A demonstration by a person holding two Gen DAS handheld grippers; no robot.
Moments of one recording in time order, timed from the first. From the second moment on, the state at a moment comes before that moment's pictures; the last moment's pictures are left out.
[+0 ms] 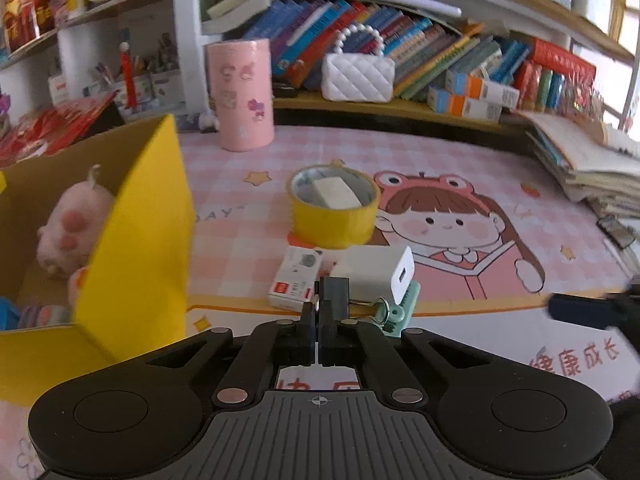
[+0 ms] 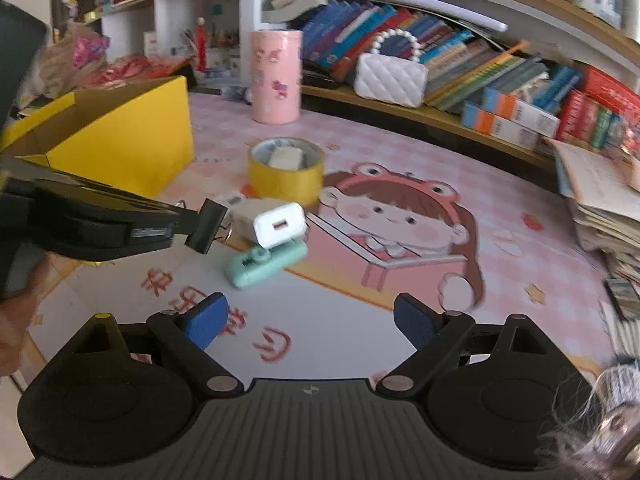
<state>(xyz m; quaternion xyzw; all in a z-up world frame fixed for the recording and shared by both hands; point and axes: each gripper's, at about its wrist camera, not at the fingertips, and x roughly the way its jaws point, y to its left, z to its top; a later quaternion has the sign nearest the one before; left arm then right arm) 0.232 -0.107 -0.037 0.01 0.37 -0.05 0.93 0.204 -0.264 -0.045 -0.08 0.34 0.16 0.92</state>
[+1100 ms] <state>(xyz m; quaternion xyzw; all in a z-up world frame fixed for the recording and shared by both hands) 0.144 -0.032 -0.010 -0.09 0.35 -0.09 0.93 0.222 -0.248 -0.054 -0.02 0.41 0.15 0.90</state>
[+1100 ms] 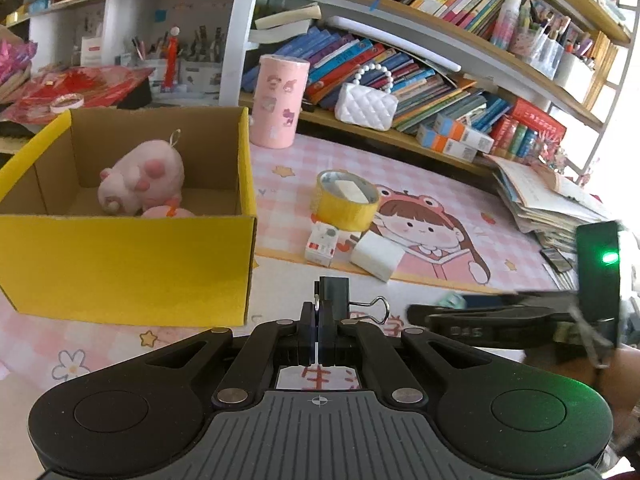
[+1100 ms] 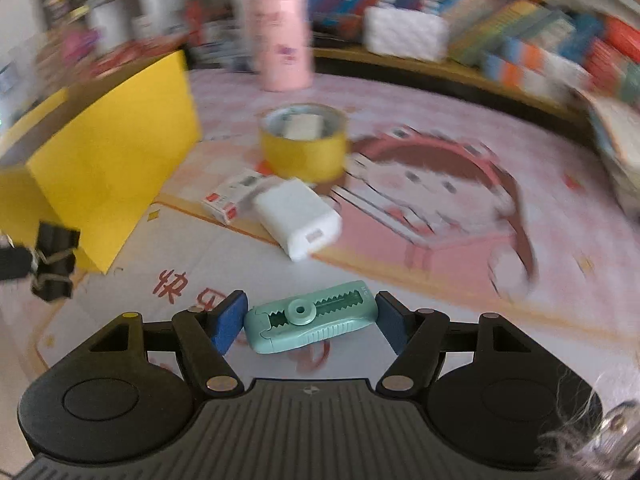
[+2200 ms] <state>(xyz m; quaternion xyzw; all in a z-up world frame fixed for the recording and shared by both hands) 0.030 0.136 0.011 -0.13 0.31 -0.03 0.94 0.063 -0.046 -0.009 -0.07 0.38 0.23 0.89</state>
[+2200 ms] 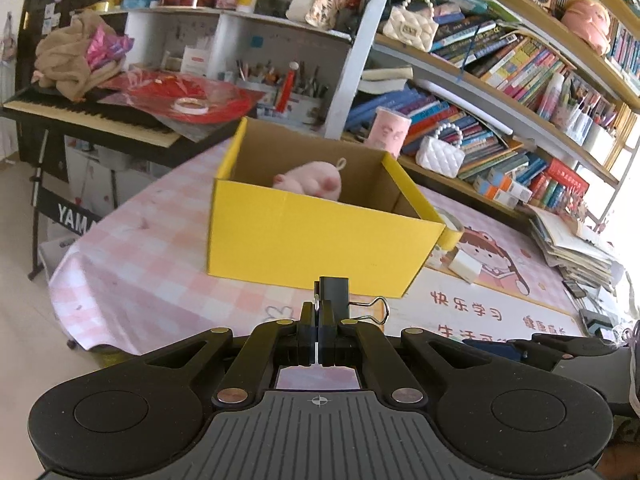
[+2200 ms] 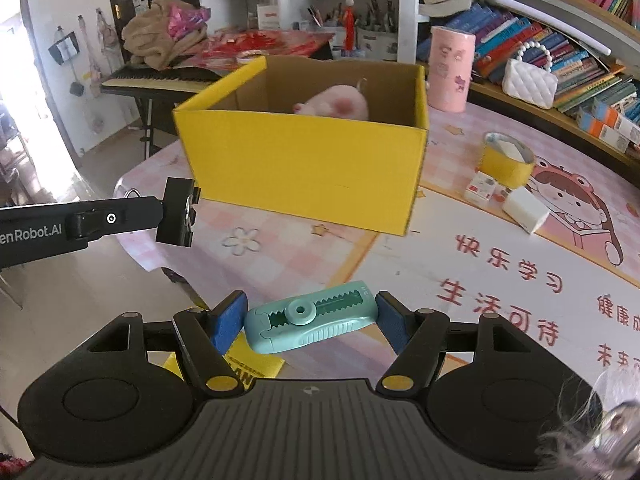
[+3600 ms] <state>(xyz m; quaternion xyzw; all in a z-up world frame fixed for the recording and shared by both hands) 0.137 0.148 0.052 -0.11 0.23 -0.02 0.97 0.185 -0.016 0.060 -0.06 0.28 0.24 0.93</state>
